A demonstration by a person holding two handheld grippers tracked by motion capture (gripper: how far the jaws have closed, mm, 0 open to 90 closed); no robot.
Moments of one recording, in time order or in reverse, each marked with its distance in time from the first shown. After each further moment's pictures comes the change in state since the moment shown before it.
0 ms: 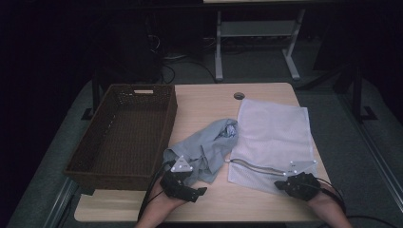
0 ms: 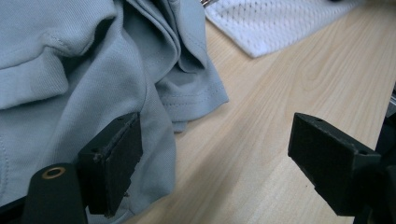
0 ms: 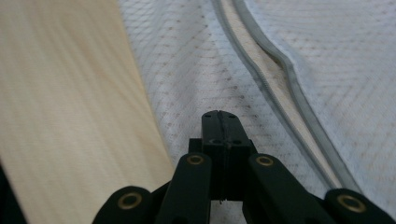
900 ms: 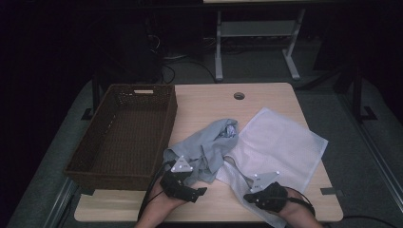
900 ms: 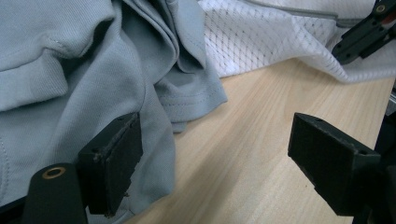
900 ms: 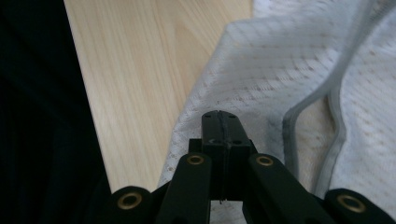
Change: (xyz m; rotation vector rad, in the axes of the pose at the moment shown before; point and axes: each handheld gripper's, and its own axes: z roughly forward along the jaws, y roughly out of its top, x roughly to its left) left arm 0.000 0.000 0.000 0.003 0.000 0.007; right arm 0.071 0.045 0.033 -0.013 0.161 -0.215
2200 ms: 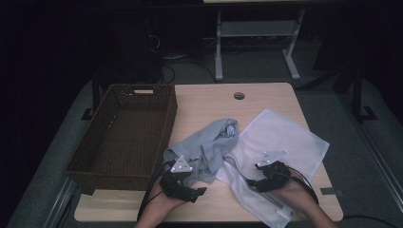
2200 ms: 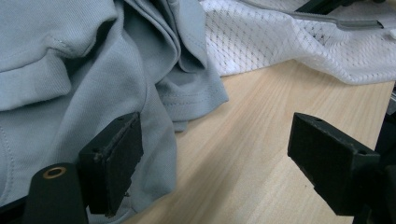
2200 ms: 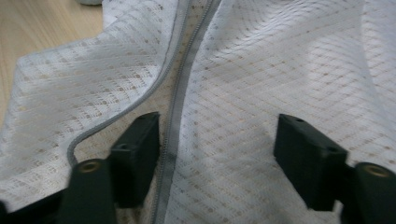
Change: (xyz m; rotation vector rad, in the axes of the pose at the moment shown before) left arm 0.000 0.000 -0.002 0.000 0.006 0.003; right arm -0.065 -0.007 0.006 -0.074 -0.134 0.167
